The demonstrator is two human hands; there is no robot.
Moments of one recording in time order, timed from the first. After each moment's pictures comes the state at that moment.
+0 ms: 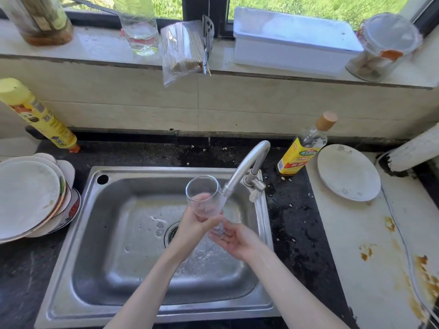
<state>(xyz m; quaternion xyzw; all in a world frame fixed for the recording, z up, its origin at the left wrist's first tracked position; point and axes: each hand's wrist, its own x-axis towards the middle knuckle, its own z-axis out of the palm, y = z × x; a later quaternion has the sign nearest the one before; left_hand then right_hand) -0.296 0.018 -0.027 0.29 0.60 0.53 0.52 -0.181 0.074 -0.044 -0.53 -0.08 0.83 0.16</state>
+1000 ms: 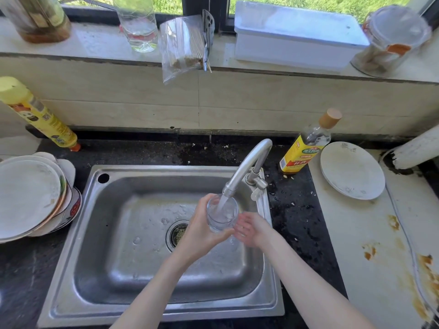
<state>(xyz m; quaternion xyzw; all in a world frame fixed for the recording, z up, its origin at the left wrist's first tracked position) -0.289 0.014 -0.037 0.45 0.67 0.43 0.41 -0.164 0.111 -0.075 -0.62 -0.11 0.76 0.13</state>
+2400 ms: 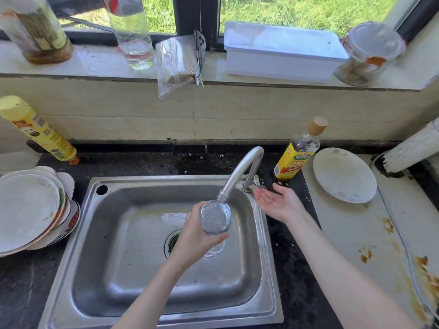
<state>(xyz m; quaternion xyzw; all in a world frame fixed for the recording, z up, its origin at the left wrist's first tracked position) -0.293 0.017 -0.041 0.44 0.70 0.41 0.39 -0.125 0.182 -0.017 -0.49 0.04 0.81 0.32</state>
